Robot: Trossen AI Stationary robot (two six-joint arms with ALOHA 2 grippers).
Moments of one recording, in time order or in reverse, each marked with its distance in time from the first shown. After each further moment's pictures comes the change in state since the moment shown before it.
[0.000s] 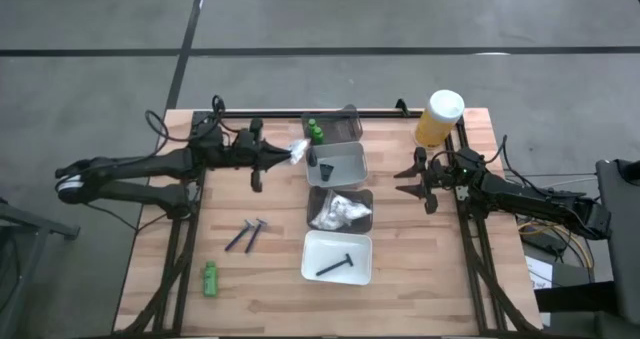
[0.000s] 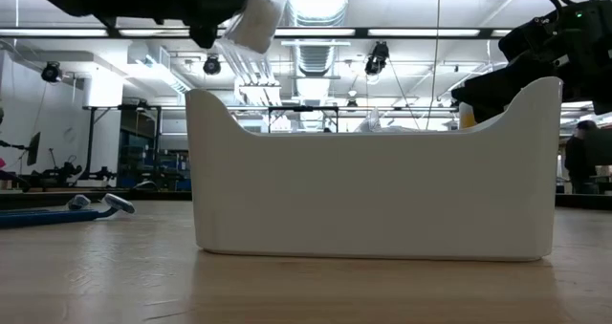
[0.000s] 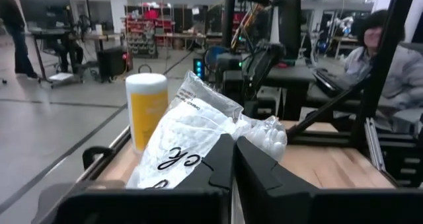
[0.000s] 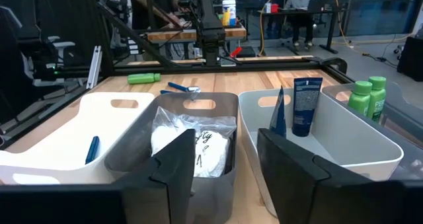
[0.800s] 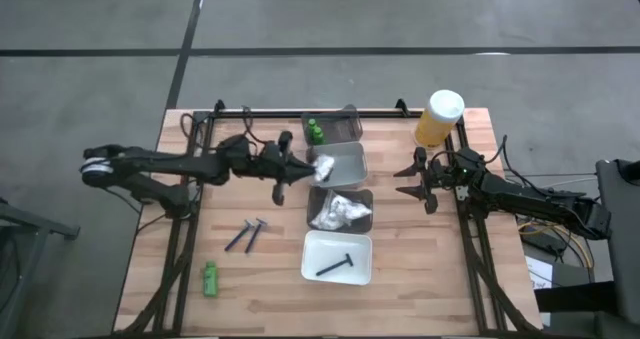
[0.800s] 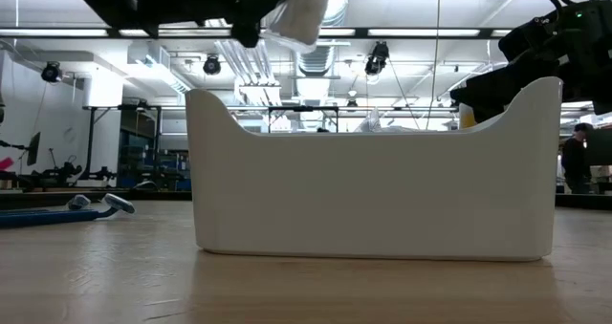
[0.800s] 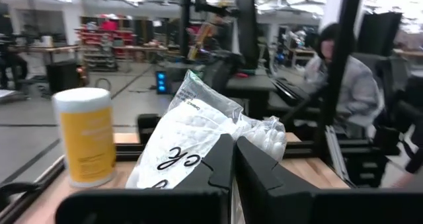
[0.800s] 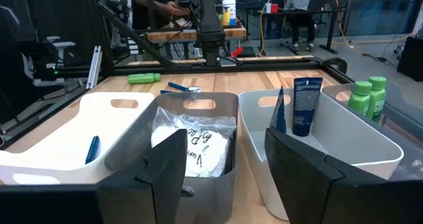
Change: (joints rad) left arm -0.136 0.318 0.081 0.306 0.027 -0.027; right arm 0.000 0.000 0.000 0.000 0.000 0.000
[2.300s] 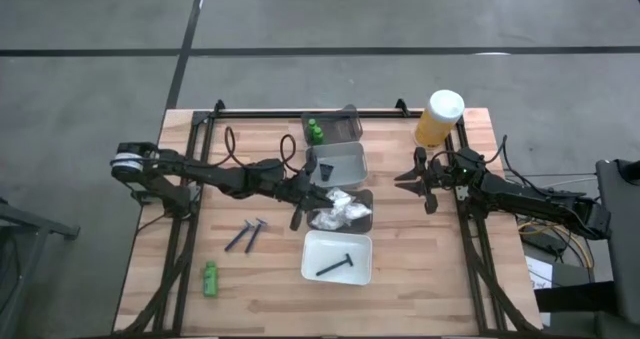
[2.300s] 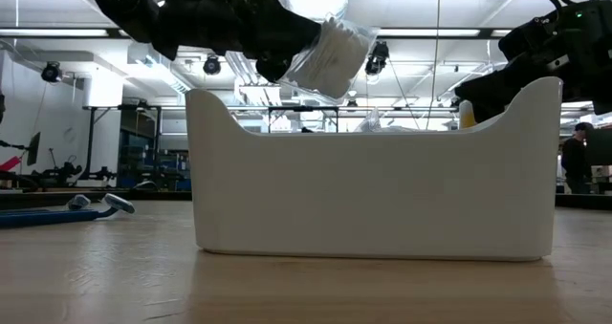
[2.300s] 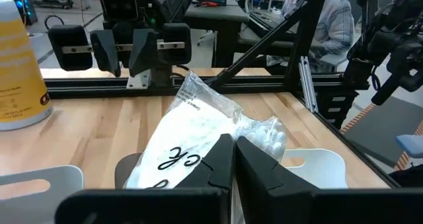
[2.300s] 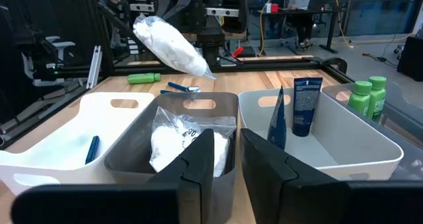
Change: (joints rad) left arm -0.130 0.259 0.079 -0.062 -0.002 0.017; right arm 0.000 0.000 0.000 0.000 0.000 0.000
